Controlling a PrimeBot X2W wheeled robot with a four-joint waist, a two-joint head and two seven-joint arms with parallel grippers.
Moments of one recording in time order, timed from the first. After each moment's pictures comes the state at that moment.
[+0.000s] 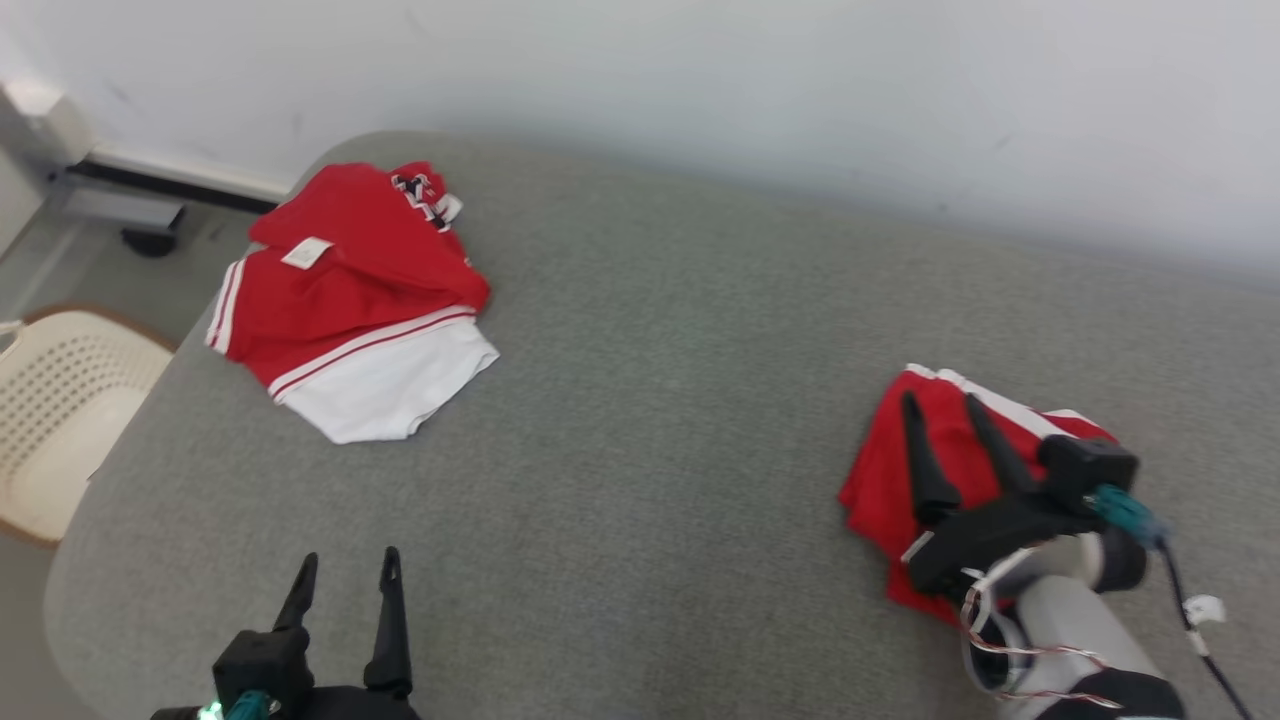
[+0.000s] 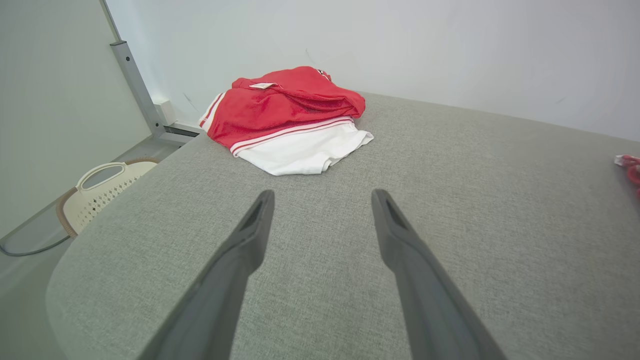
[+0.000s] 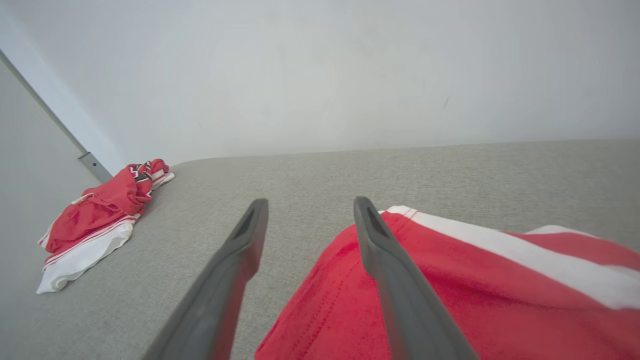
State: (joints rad) left arm -0.12 0.26 -0.33 0.23 -0.43 0.19 -0.19; right arm -0.49 -0.08 0.12 0.74 0.37 0.13 -0.26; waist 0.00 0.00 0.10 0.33
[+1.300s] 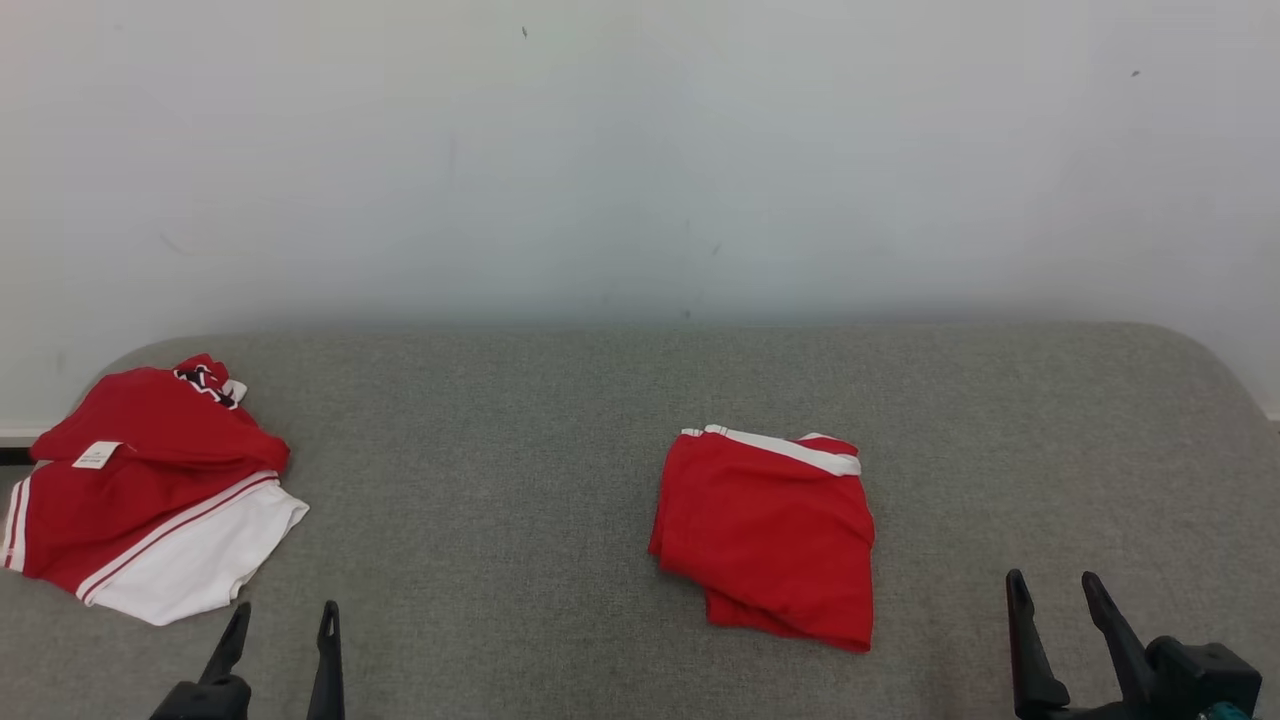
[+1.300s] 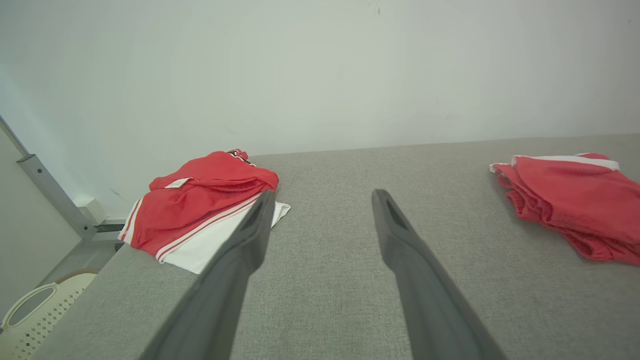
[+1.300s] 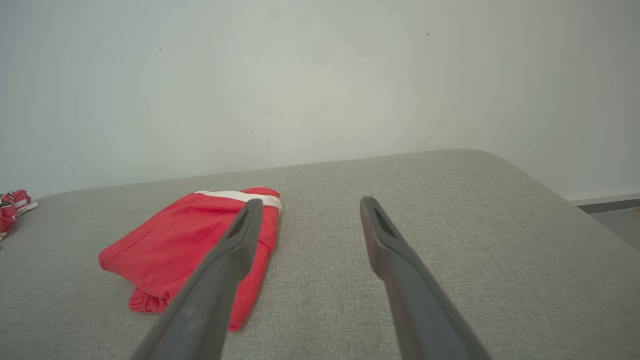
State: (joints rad) left arm 0.04 0.44 -0.32 0.00 -0.39 0.27 -0.06; right arm 0.07 -0.07 -0.09 0.14 0.17 0.13 -0.10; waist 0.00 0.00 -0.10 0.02
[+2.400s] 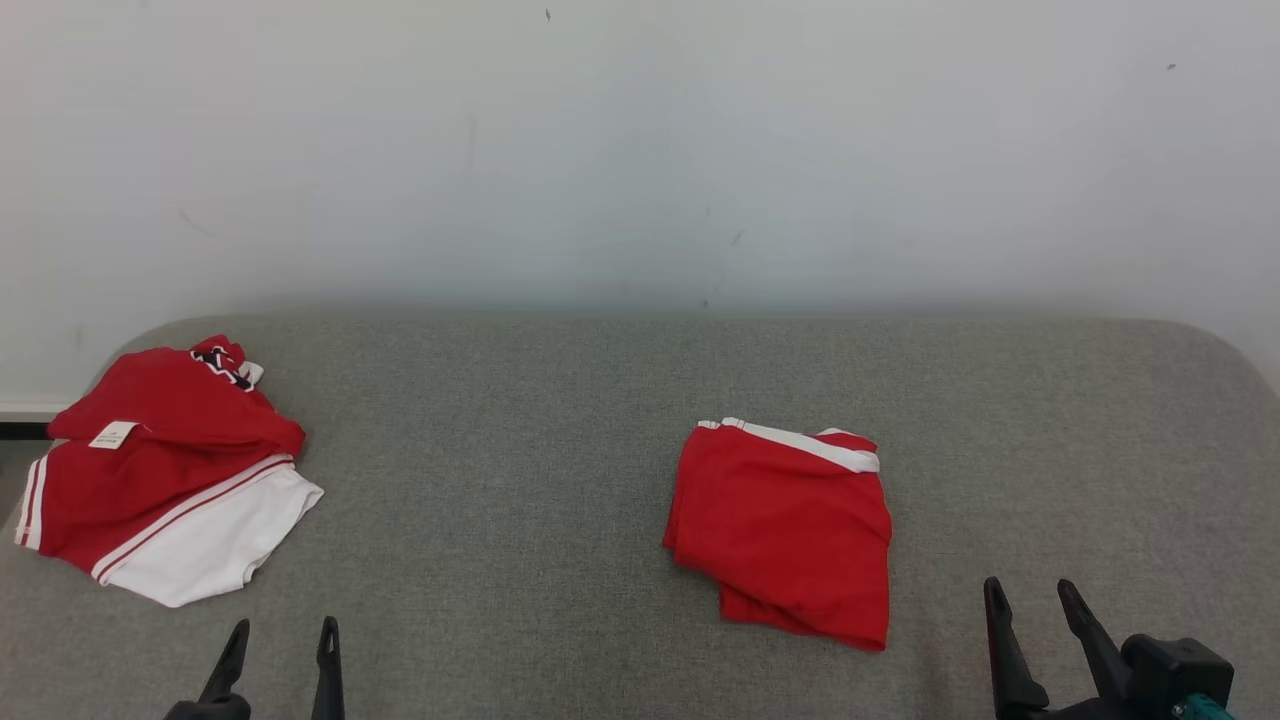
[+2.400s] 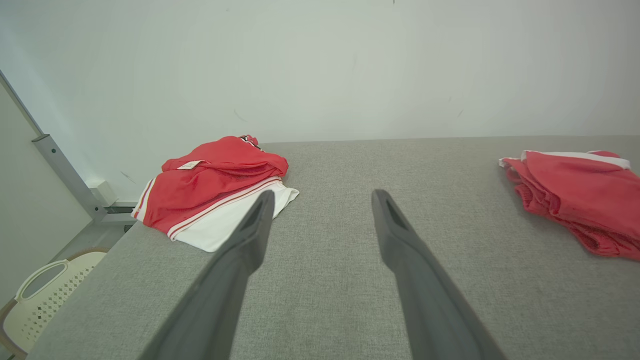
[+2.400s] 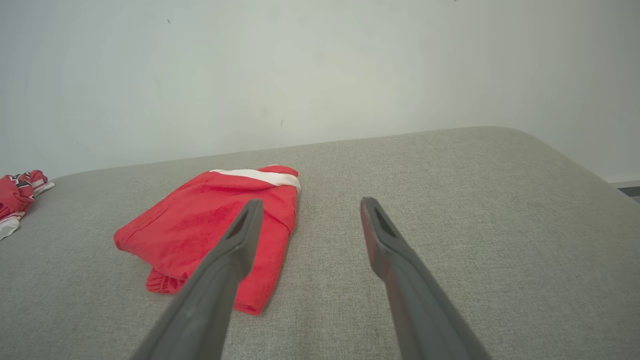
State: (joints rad) left arm 0.08 0.44 -0.33 -0.05 -0.40 0.30 -0.06; right arm 0.06 -0.05 -0.07 0.17 0.18 0.13 -0.07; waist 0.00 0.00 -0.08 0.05
